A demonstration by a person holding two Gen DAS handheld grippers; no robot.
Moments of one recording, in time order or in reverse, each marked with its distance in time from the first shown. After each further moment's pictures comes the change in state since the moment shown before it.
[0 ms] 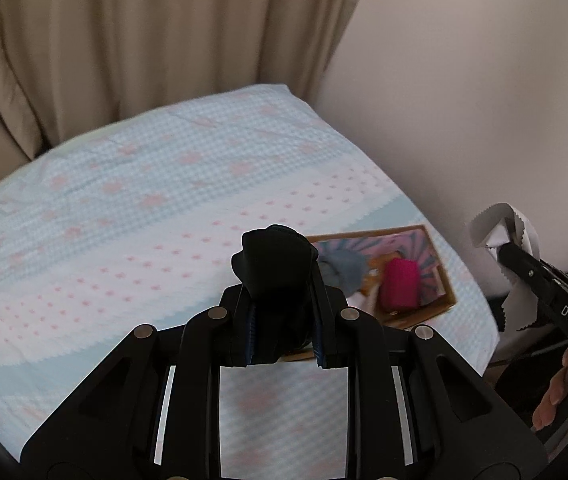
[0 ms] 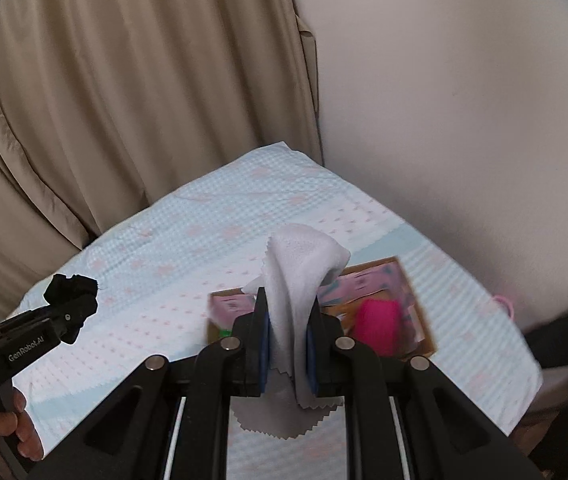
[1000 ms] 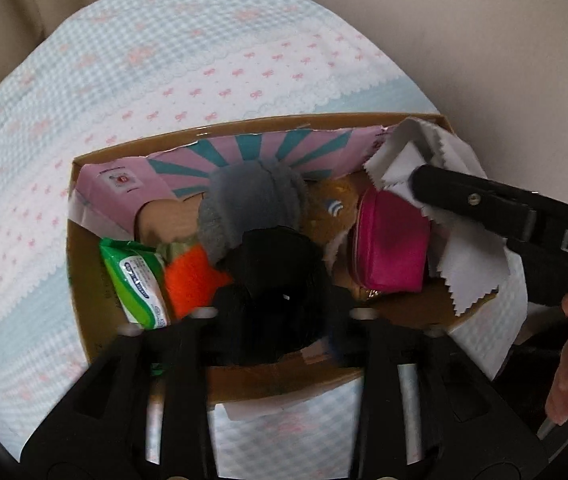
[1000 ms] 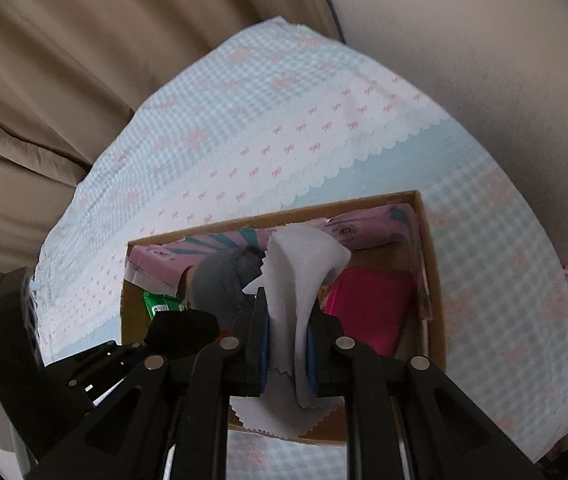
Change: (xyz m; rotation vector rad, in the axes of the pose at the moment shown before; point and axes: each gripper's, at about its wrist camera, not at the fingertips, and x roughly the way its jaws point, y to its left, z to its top) left arm 0.217 -0.116 -0.047 0.056 0.365 0.048; right arm 0.203 -0.106 0.000 0.034 0.457 0.220
